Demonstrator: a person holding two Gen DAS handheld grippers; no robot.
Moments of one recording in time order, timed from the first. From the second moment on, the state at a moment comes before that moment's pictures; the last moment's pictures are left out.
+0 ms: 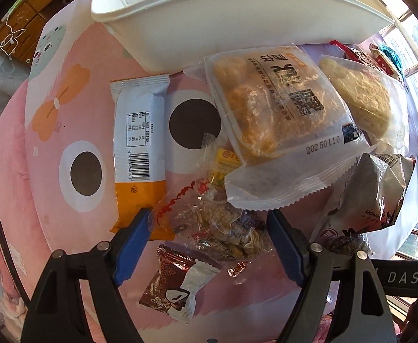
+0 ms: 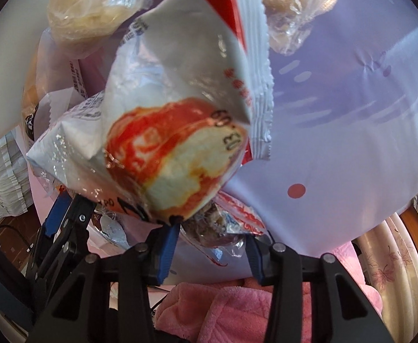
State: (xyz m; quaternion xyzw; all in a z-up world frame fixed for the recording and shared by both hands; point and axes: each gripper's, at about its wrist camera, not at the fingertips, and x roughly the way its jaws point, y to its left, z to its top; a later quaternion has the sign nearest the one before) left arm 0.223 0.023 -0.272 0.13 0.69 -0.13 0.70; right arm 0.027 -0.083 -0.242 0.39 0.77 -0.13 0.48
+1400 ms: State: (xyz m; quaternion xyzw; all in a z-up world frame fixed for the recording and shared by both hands) left arm 0.146 0.106 -0.171 0.01 0.61 -0.18 0.77; right arm -0.024 -0.050 -0.189 0.40 0.68 -0.06 0.61
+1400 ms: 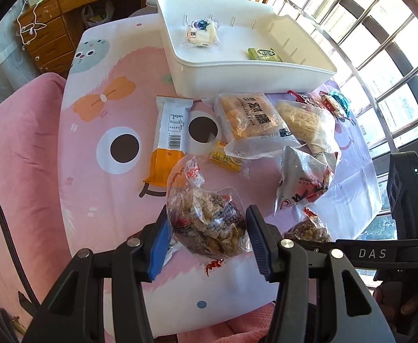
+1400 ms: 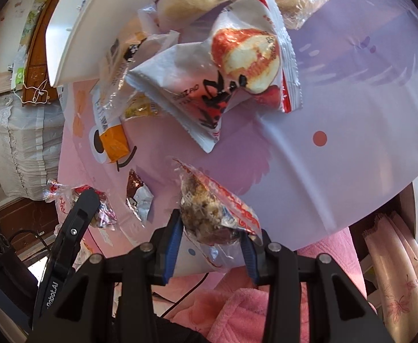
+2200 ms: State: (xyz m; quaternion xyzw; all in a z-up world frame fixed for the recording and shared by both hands) left arm 0.214 0.078 -0.063 0.06 0.55 -0.19 0.81; right arm 0.068 -0.118 -0.085 0.36 0.56 -0.08 0.74
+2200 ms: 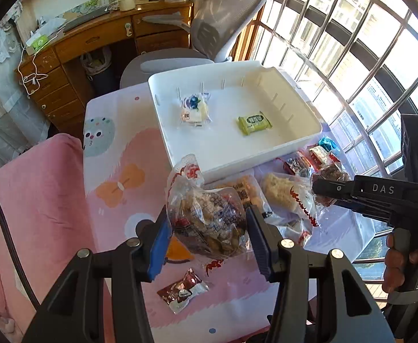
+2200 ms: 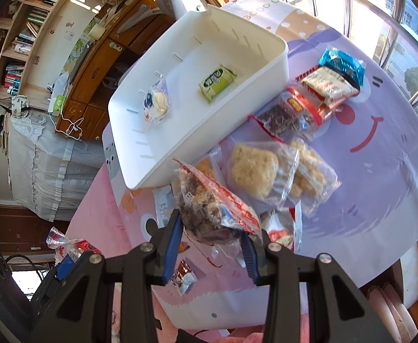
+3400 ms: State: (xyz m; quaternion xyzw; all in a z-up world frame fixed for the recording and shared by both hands) left arm 0.316 0.031 -0.121 0.01 0.58 -0.16 0.80; right arm 0.160 -0.183 -0.116 0.35 0.51 -0.04 0.78
